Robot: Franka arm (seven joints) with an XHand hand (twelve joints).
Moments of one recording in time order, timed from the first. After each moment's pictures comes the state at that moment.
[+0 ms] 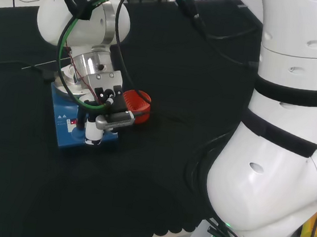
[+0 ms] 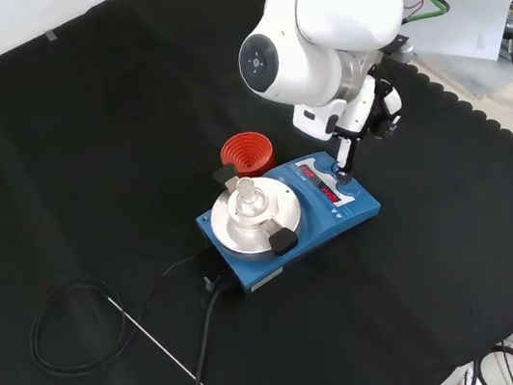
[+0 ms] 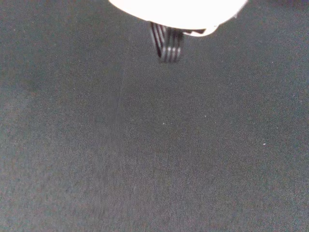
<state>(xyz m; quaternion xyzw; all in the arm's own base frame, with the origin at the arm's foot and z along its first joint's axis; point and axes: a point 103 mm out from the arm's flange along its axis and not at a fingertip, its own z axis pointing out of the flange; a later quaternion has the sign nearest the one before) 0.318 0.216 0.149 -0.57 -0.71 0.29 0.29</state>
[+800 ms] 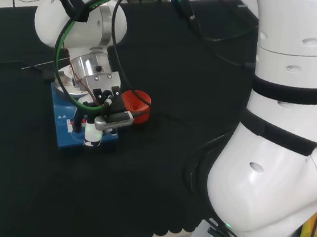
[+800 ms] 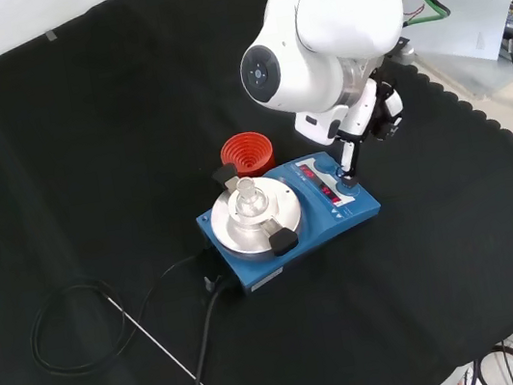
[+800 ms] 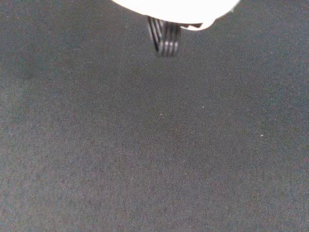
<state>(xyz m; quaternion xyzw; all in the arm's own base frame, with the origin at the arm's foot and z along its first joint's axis) 0.317 0.217 0.147 -0.57 -0.70 0.31 0.30</state>
